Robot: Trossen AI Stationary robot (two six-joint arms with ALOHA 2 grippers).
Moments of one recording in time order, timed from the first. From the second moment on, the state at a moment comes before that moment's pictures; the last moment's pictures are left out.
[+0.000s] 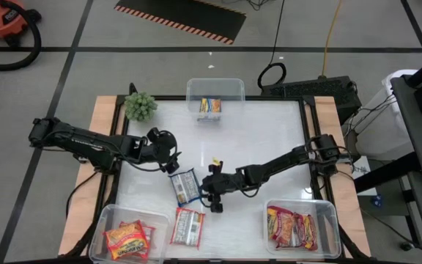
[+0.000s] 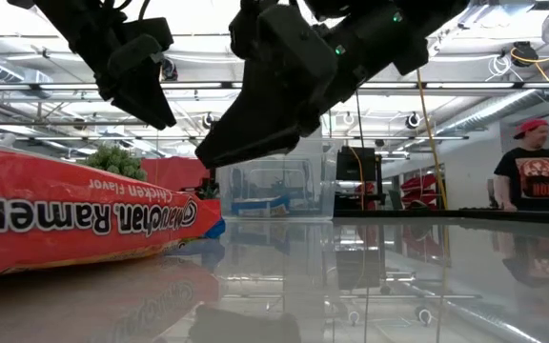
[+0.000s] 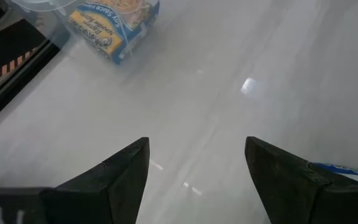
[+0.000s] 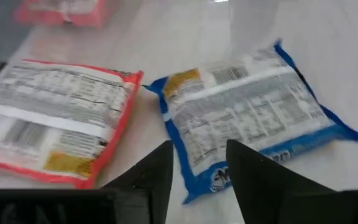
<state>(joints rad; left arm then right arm) -0.12 1.18 0.77 -0.52 -0.51 -0.46 0.23 1.96 1.14 0.20 0.07 0.20</state>
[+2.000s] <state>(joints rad) -0.12 1.18 0.77 -0.47 -0.50 -0.45 0.09 2.01 1.11 0.25 0.15 -0.09</state>
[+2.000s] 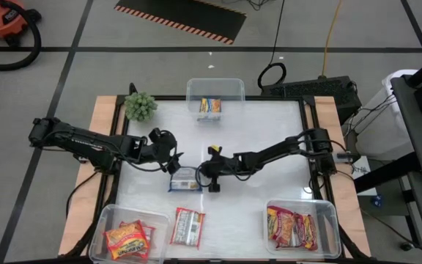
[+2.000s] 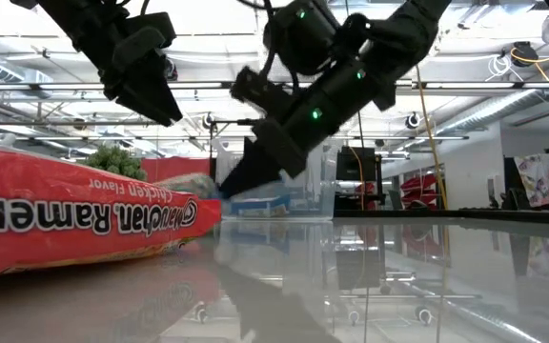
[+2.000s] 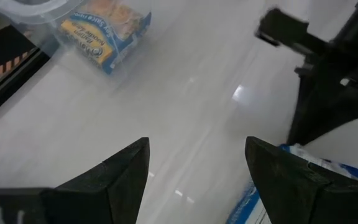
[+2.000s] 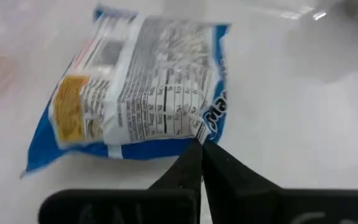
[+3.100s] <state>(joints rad) -0.15 1.32 0.77 -0.29 -0.45 -0.32 0.12 1.82 1.11 0.27 0.26 -0.38</state>
